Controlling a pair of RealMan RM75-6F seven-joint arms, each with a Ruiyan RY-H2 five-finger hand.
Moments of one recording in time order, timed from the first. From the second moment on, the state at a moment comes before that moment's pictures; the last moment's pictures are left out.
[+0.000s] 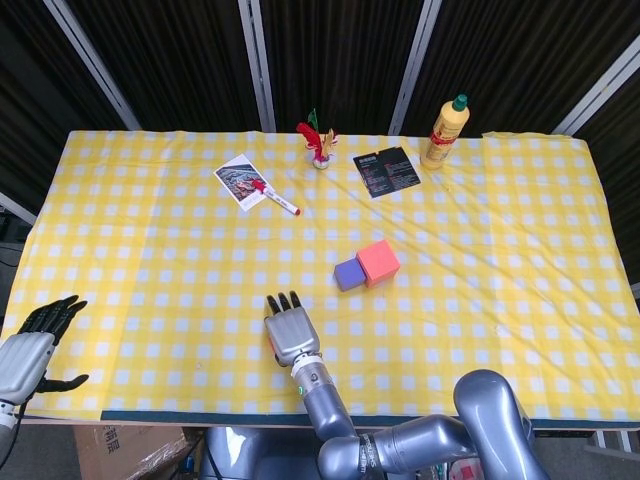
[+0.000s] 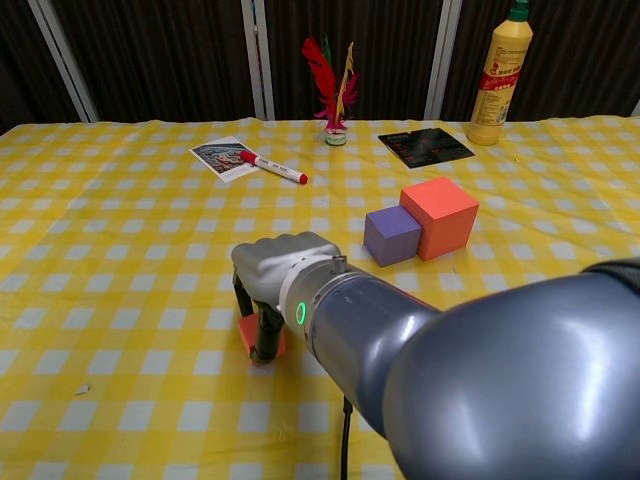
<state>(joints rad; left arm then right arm) -0.15 -1.00 0.06 -1.72 1.49 1.27 -0.07 1.14 -2.05 0.34 -1.60 -0.36 1.28 -1.07</state>
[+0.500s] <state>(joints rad) -0.15 -1.00 0.06 -1.72 1.49 1.27 -0.07 1.13 -1.97 0.31 -1.60 -0.49 1.23 -1.05</state>
